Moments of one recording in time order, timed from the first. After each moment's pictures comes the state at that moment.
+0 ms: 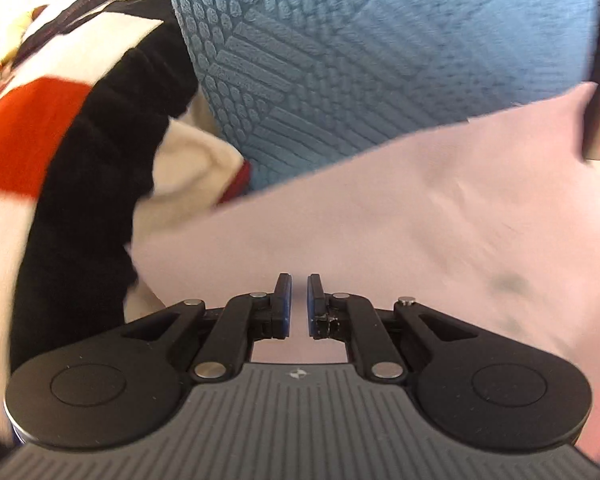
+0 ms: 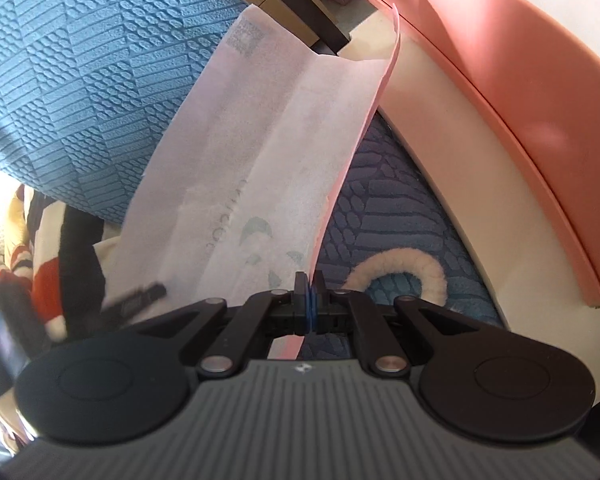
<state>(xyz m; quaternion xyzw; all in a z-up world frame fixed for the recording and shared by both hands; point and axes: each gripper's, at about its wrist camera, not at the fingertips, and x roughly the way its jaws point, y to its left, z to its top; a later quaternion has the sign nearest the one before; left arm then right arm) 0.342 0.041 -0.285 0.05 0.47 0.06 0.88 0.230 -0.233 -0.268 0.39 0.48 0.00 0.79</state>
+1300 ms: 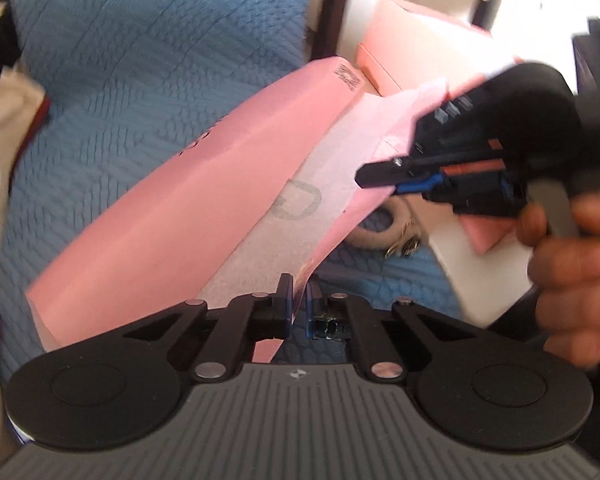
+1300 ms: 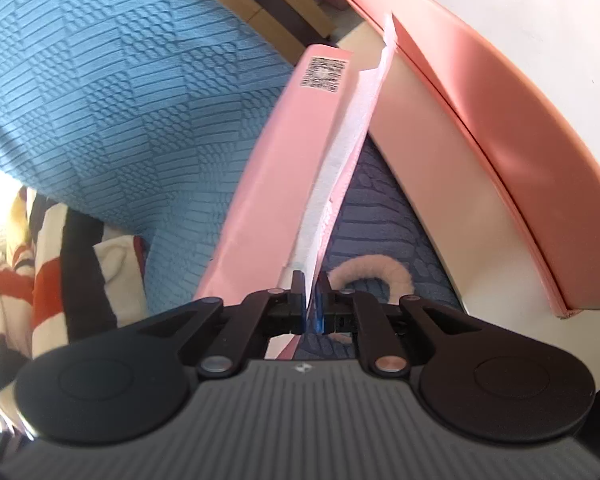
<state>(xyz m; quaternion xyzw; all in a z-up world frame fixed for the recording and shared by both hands) 0.218 -0.020 -0.271 -0.03 0.49 -0.19 0.85 0.219 -0.250 -0.264 0.38 0.47 0.01 0.80</state>
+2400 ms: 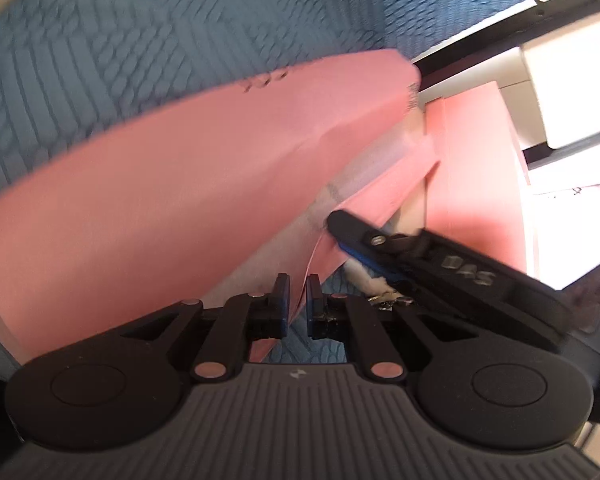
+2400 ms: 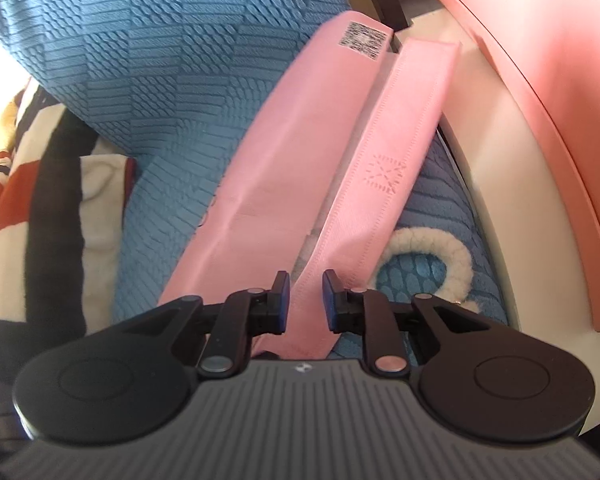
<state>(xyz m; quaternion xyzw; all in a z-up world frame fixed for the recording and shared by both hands) 0.247 0.038 -0.310 -0.33 0.56 -0.14 0.75 0.228 -0.195 -0.272 0.26 0.51 0.05 0.82</state>
